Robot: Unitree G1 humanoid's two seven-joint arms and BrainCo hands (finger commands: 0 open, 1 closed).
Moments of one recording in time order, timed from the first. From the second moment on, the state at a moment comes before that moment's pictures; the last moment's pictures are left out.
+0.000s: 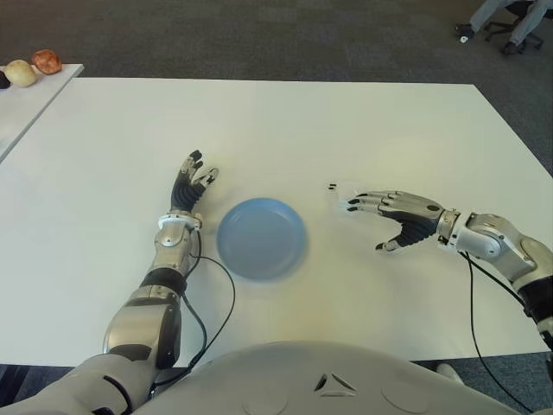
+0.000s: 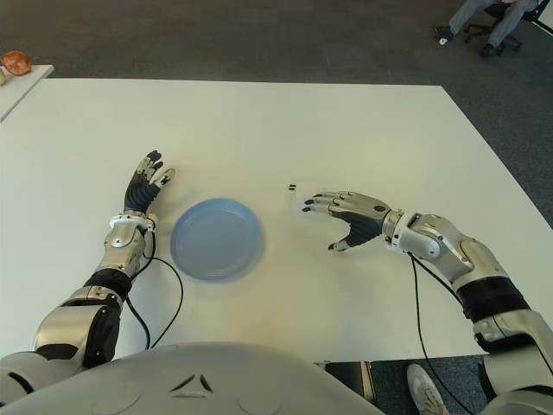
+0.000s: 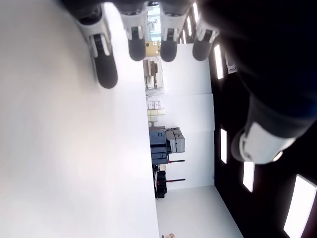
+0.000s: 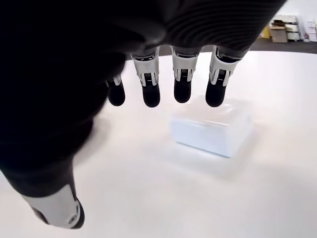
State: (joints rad) left arm -0.32 0.17 0.15 1.05 -0.05 -0.56 -0.07; right arm -0.14 -0.98 0.29 0.18 -0.46 -0.76 0.34
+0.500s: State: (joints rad) left arm -0.32 0.17 0.15 1.06 -0.05 -0.56 -0.07; right arm -0.14 -0.96 0.23 0.17 -0.47 -0.81 0.33
